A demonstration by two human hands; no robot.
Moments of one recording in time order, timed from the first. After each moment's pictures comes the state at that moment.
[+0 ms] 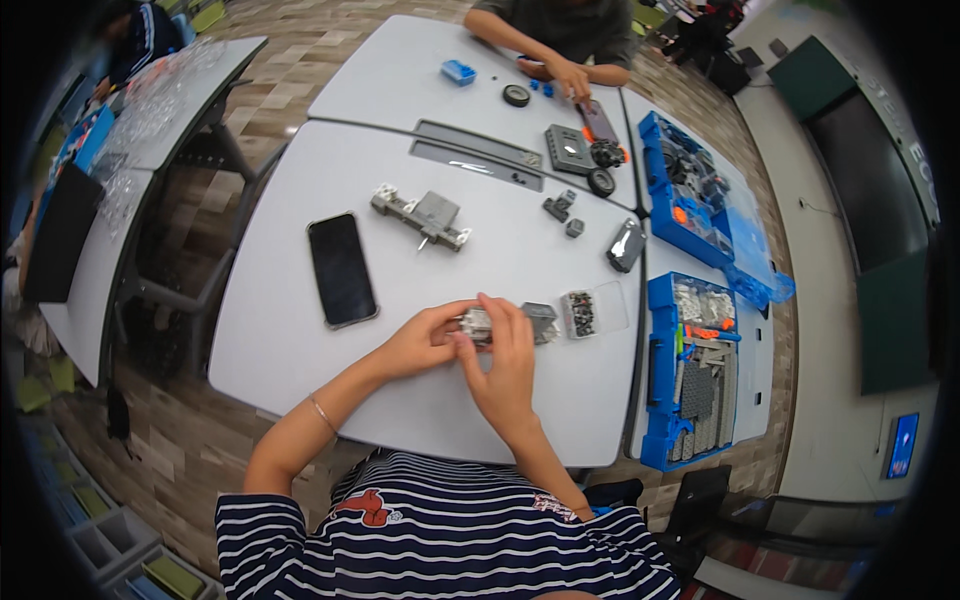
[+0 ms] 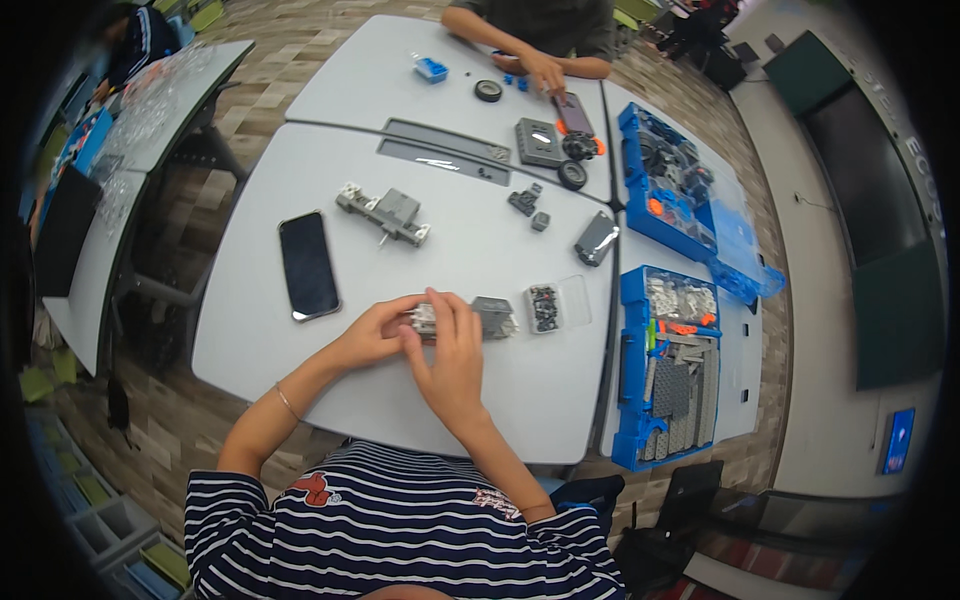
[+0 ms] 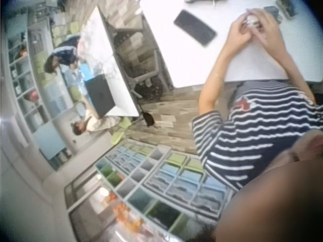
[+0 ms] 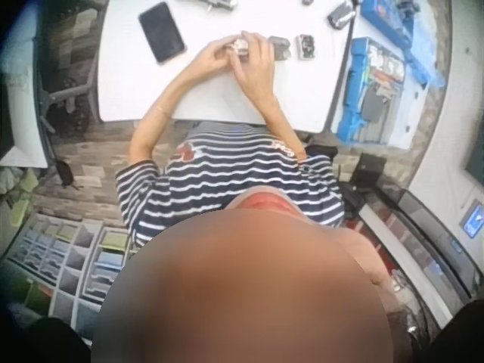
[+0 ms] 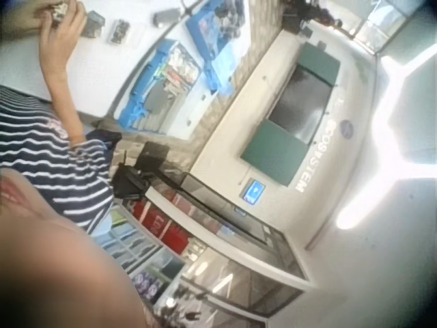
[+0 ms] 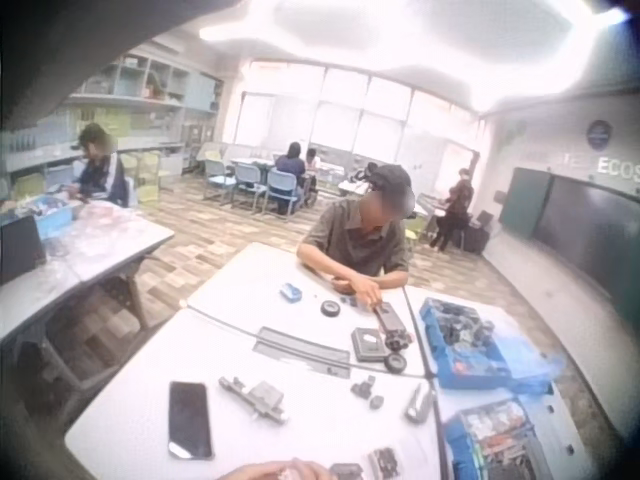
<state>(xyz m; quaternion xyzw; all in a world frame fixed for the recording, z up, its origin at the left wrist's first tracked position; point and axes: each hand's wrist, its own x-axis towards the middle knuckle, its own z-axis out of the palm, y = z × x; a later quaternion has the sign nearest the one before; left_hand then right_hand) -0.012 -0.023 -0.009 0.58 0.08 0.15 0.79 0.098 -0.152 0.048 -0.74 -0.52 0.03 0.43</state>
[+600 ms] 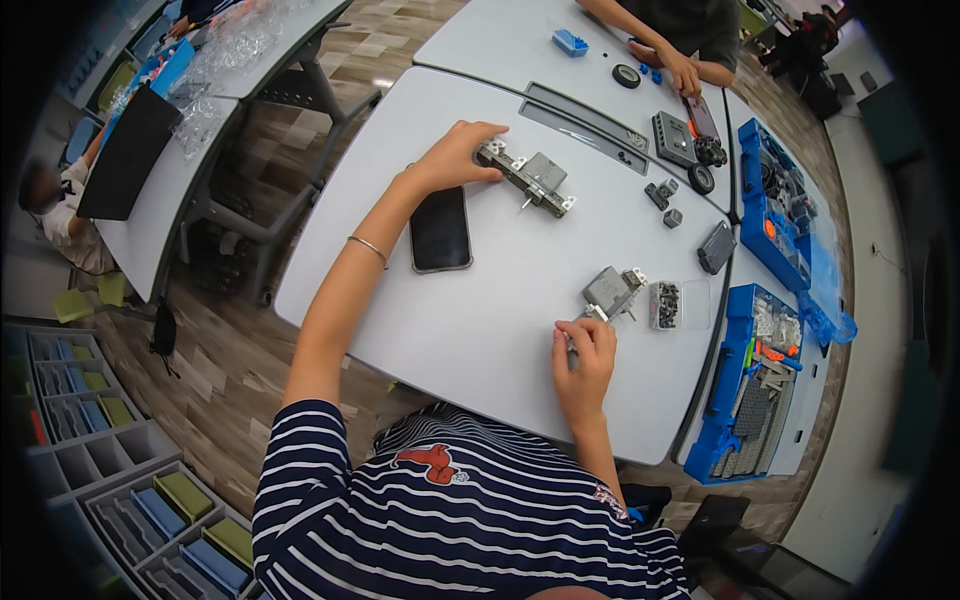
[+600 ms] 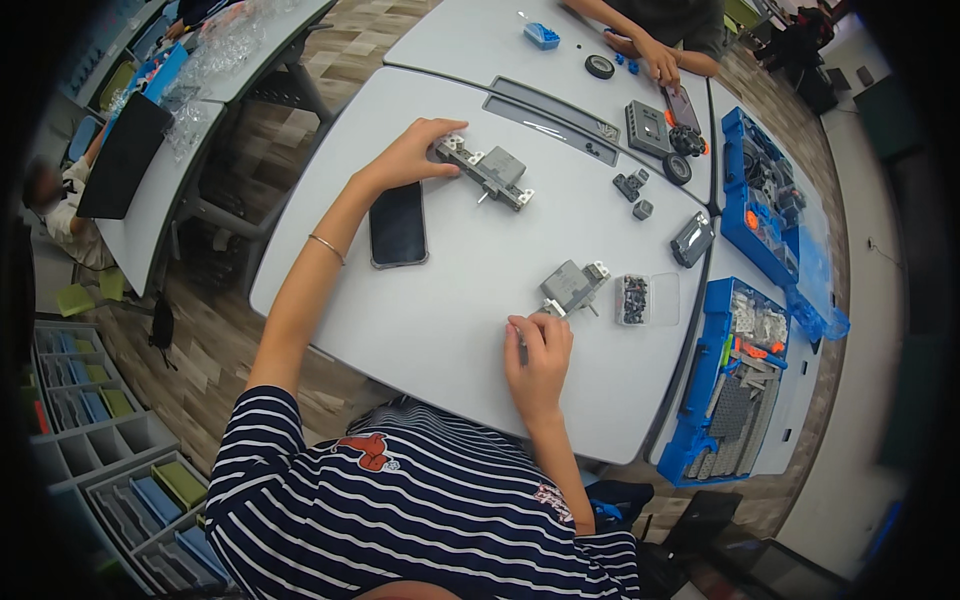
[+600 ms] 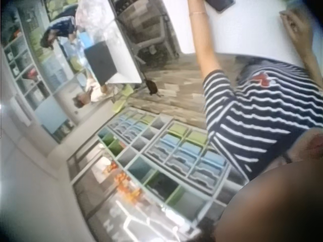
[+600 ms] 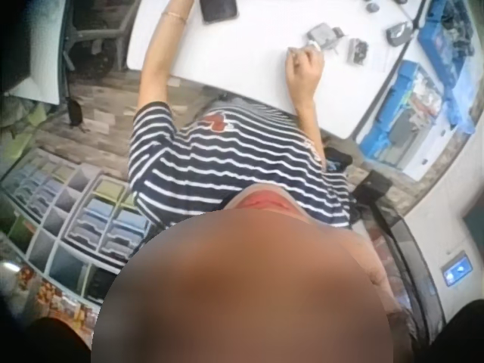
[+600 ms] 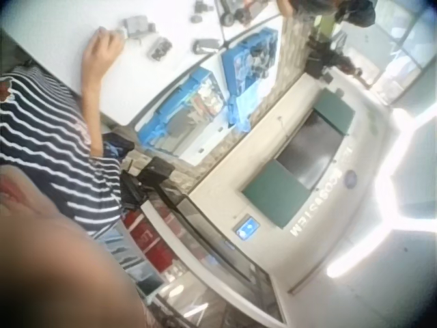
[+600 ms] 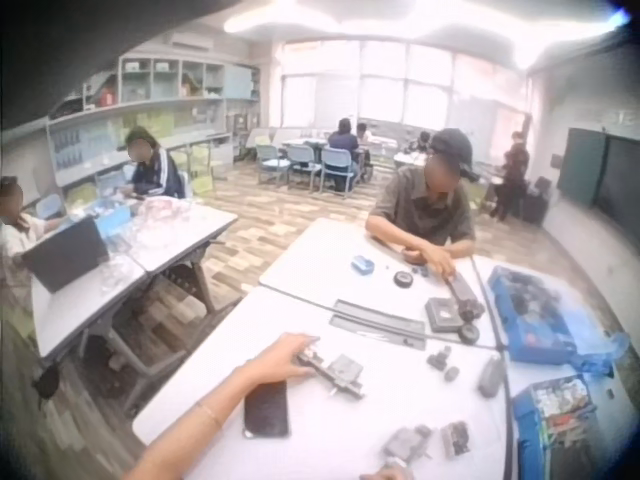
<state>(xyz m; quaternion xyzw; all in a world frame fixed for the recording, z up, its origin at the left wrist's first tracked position) -0.023 0.160 0.004 0.88 0.25 0.28 0.29 0.100 -0.189 -0.001 -0.73 -0.56 0.01 0.39</state>
